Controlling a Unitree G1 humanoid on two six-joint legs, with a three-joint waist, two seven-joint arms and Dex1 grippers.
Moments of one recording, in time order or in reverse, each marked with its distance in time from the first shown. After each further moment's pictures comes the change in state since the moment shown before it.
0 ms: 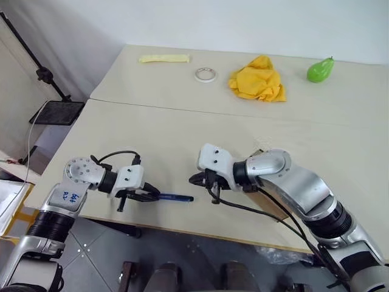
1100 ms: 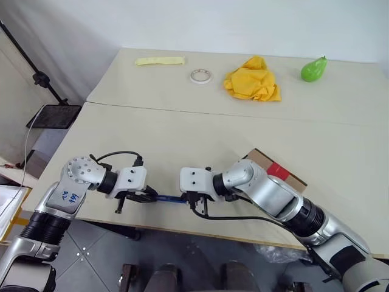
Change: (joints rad) left arm 0.005 0.039 -0.025 -0.095 0.051 0.113 0.030; right arm -0.058 0.101 0.220 0.176 -0.197 -0.145 0.082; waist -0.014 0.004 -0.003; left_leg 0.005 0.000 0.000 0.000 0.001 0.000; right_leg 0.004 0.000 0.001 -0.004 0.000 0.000
